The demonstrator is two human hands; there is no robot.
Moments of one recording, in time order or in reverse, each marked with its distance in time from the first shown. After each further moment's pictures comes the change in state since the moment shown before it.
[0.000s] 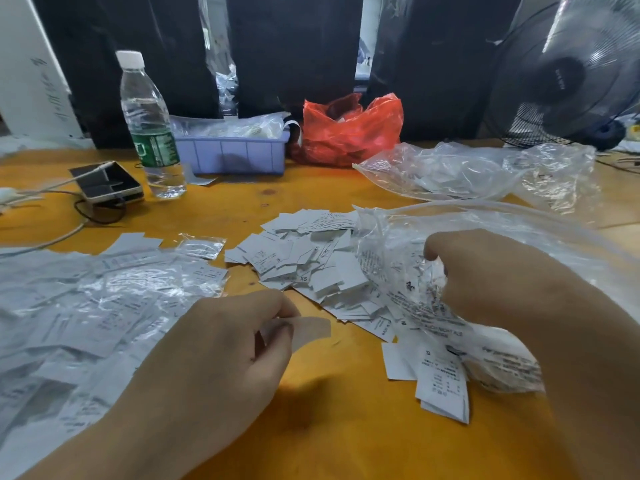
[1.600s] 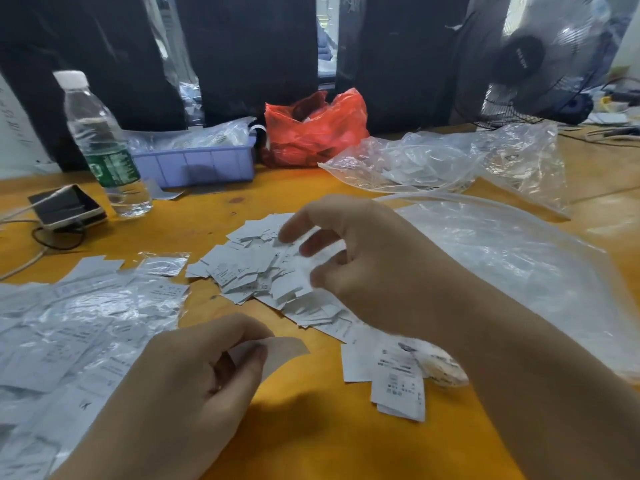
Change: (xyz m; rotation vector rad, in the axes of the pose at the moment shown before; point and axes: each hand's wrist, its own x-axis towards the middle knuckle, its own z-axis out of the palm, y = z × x) left_hand 0.000 0.015 0.013 -0.024 0.005 0.026; right_hand -0.005 -0.022 0.000 0.839 0.217 -0.578
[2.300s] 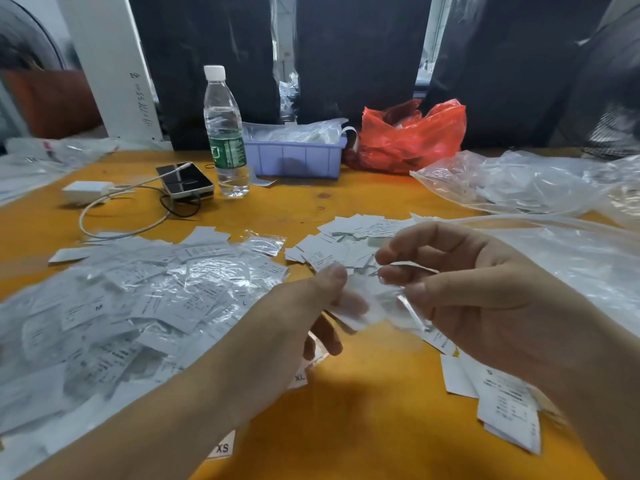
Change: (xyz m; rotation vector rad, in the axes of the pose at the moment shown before) left_hand 0.008 -0.023 -0.018 -0.709 -0.177 -0.416; right_hand 0.002 -0.010 0.022 1.228 -0.224 0.244
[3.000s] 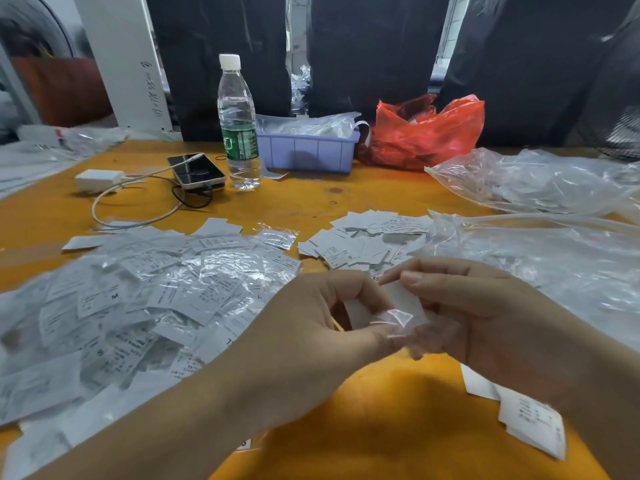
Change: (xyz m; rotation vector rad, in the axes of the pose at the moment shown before) left_hand -0.009 0.008 0.003 0.080 -0.076 0.222; right_hand 0.007 0.017 -0.003 -0.198 -0.059 0.214
